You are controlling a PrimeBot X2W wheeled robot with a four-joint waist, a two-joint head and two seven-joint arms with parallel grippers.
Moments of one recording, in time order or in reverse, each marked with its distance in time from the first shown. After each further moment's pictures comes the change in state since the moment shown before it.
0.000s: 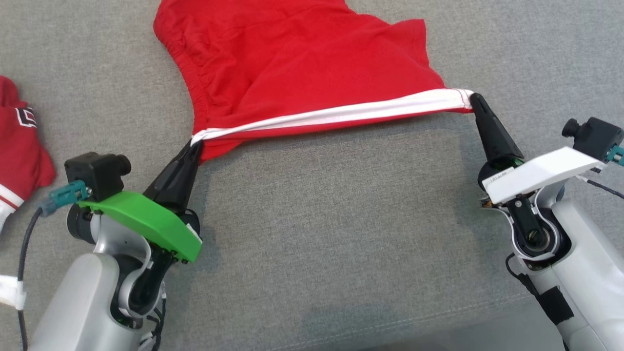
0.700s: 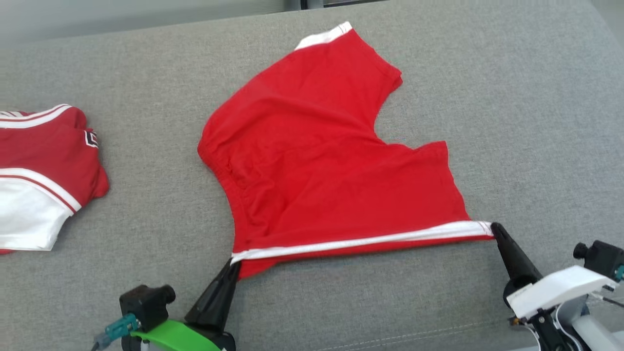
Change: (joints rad) left arm 0.334 -0.054 -0.082 0.060 0.029 -0.079 -0.276; right arm 0.349 -0.070 -0.005 0.036 0.022 0.047 -0.044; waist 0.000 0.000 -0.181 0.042
